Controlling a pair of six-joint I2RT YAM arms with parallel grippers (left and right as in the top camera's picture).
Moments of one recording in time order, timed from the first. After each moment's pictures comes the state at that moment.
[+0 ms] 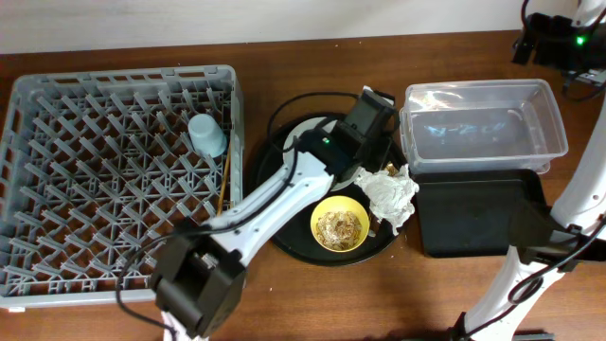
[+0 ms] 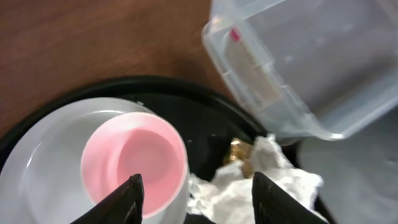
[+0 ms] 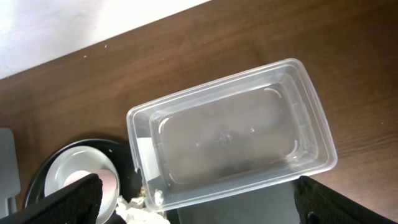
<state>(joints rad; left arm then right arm) -0.78 2.01 1.68 -0.54 -0.10 -0.25 -0.31 2.12 2.82 -1.69 -0.15 0.06</state>
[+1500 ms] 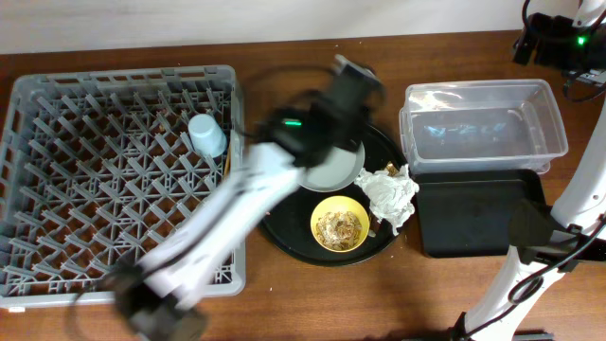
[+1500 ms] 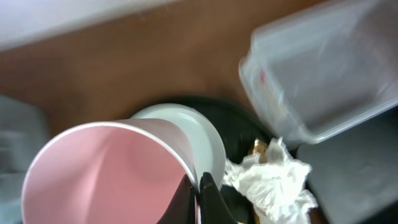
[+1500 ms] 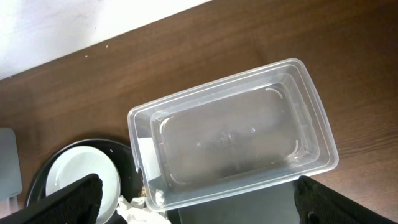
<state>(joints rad) -0.70 1.81 1.89 -0.89 -0.13 -0.25 -0.31 2.12 2.82 -1.69 -0.16 0.06</state>
